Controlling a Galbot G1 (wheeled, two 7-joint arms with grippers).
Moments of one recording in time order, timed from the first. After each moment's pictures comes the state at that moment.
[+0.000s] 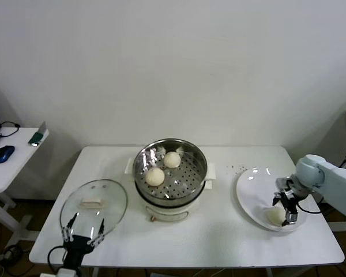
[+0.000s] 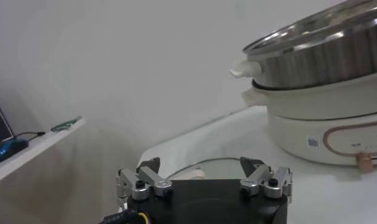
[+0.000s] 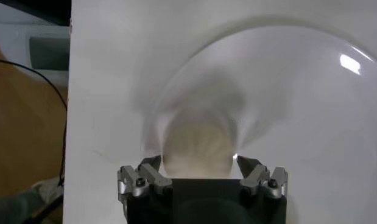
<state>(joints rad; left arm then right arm) 1.75 -1.39 -0.68 -1.99 0.16 -0.03 0.00 -0.02 0.55 -0.93 1.23 -0.05 -0.18 -1.17</state>
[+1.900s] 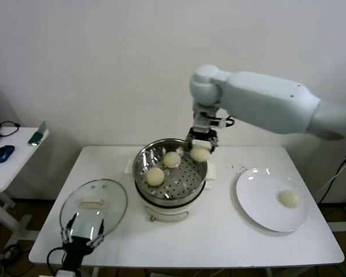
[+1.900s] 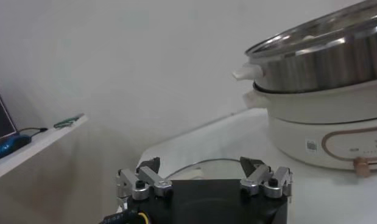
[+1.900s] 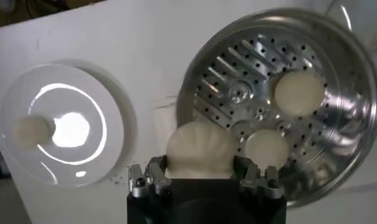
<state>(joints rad) 1.76 -1.40 -0.68 -2.01 0.14 -0.02 0.00 0.68 1.22 -1.27 1.24 -0.02 0.48 -1.41</state>
